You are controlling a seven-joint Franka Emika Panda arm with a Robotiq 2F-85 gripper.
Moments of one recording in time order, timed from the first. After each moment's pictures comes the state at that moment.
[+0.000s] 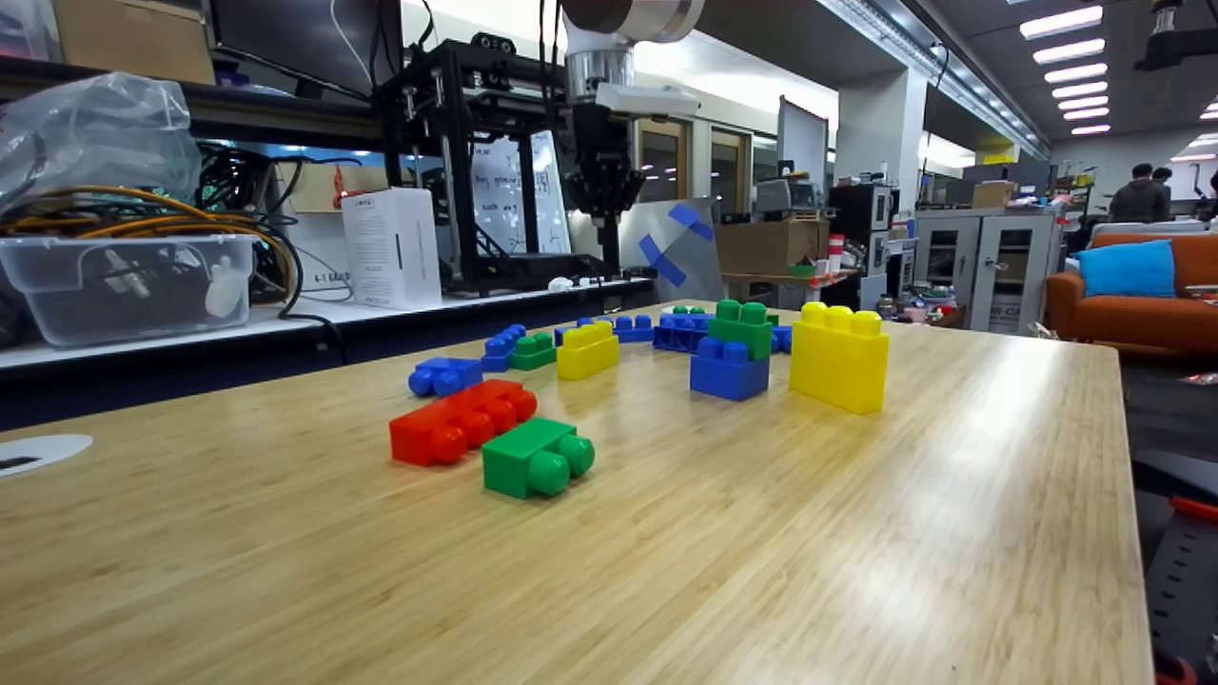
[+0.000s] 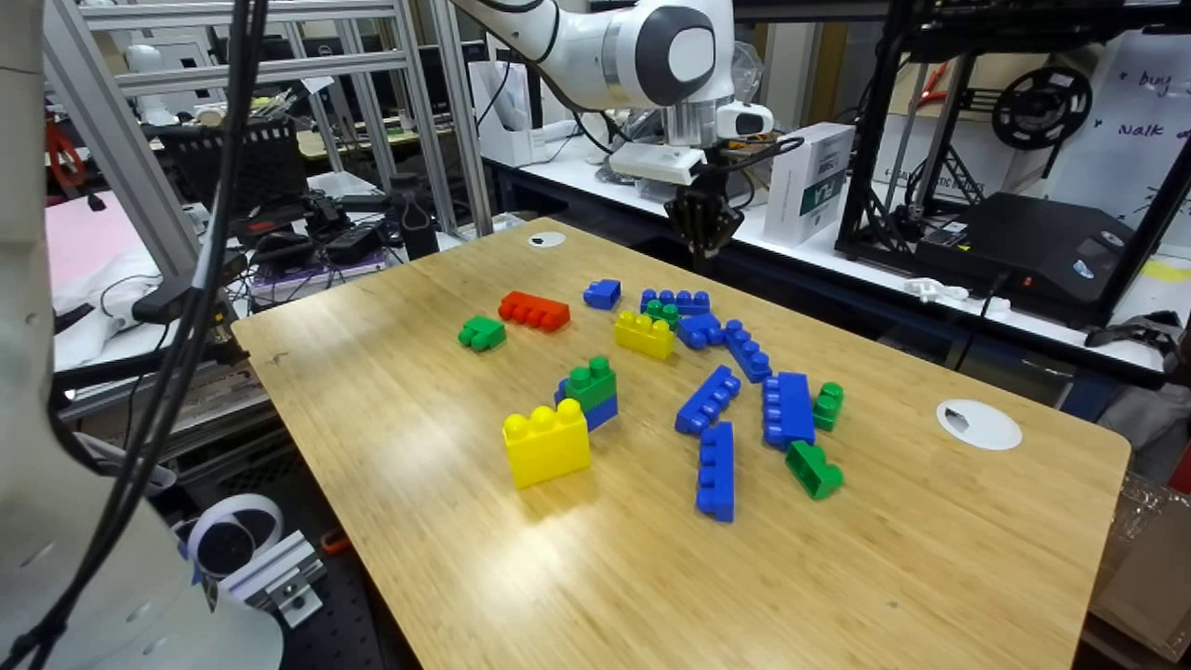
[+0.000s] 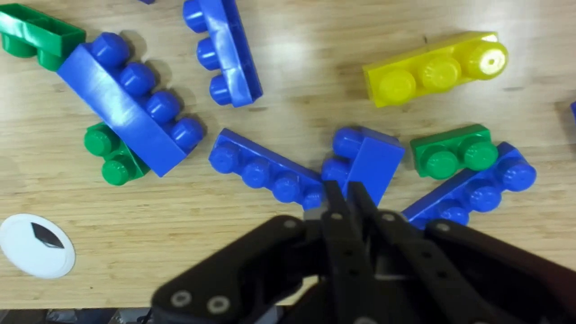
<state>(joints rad) 0.12 0.45 0.04 -1.65 -0.12 2.18 0.14</state>
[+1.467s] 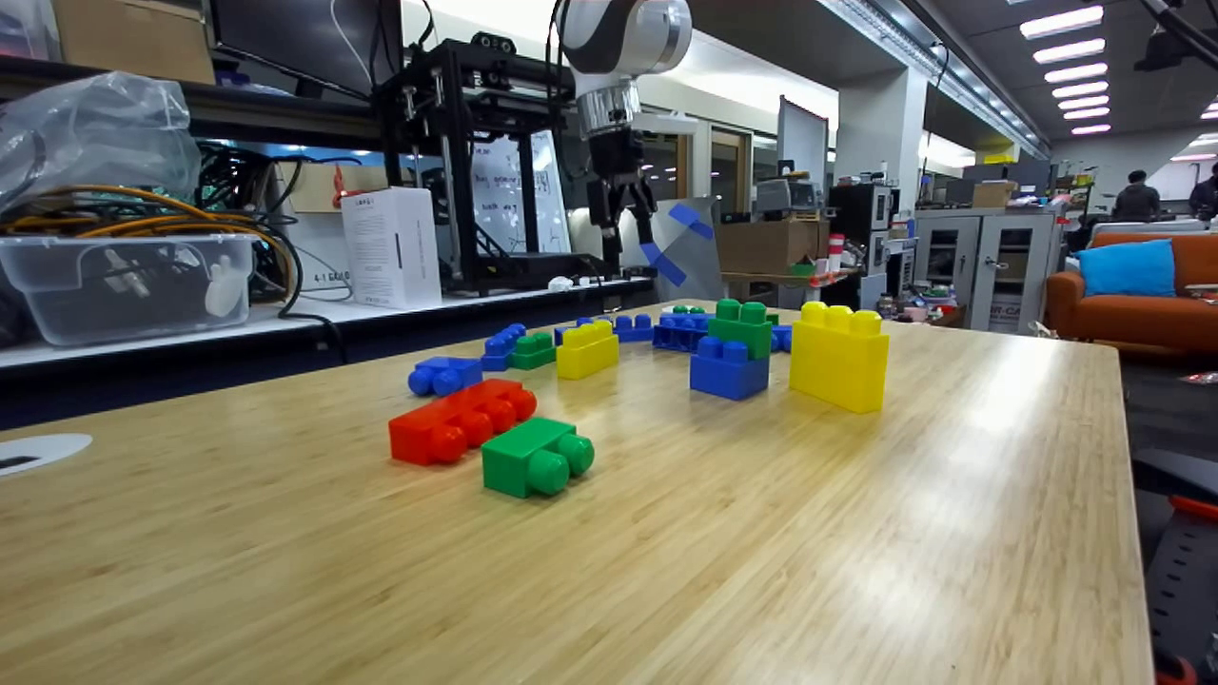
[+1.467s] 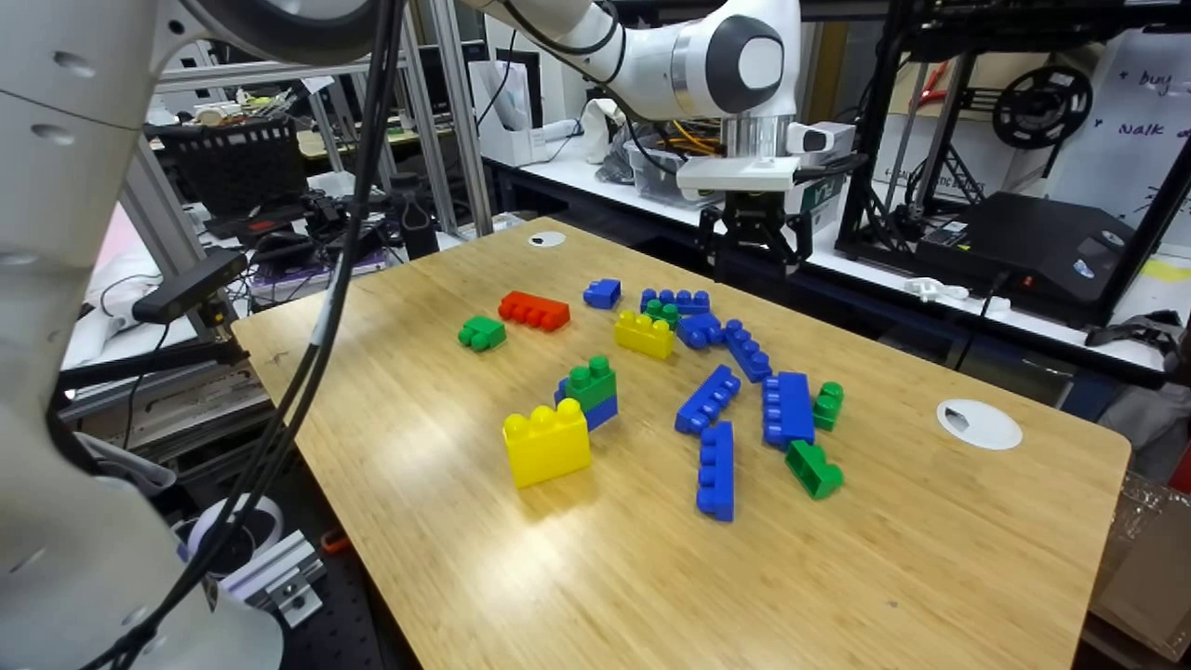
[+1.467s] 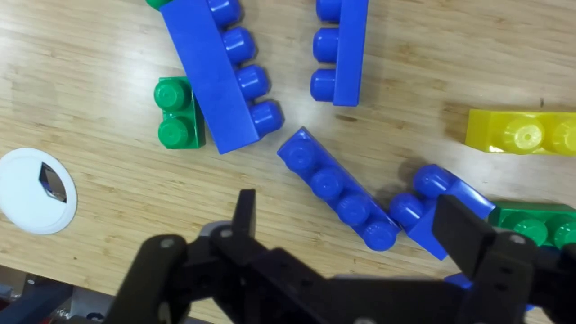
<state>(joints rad) 0.06 0.65 0.02 -1.36 -0.17 1.96 -0.24</state>
